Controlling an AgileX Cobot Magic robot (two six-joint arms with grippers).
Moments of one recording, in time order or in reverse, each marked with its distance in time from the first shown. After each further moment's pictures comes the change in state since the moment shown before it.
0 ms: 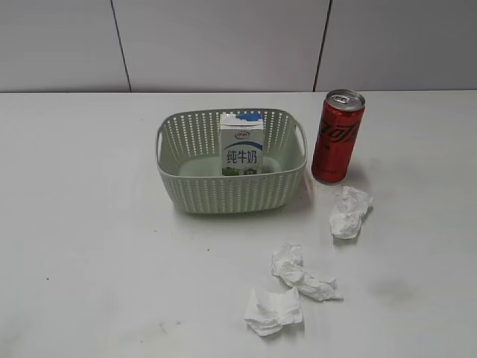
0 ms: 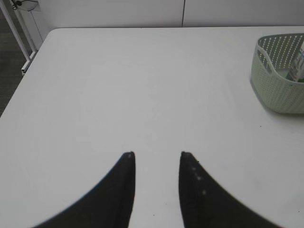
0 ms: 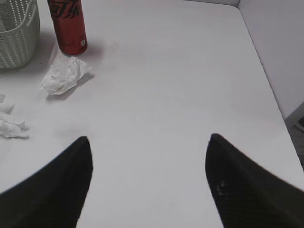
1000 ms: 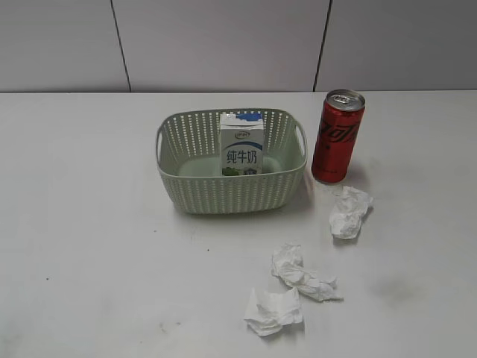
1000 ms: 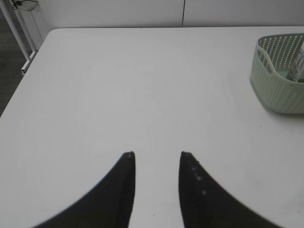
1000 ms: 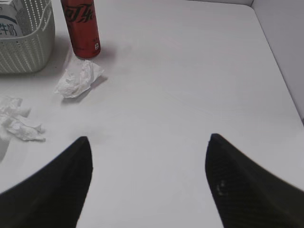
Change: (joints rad) left arm 0.000 0.000 0.000 0.000 0.000 0.000; right arm 0.053 0.000 0.000 0.000 0.000 0.048
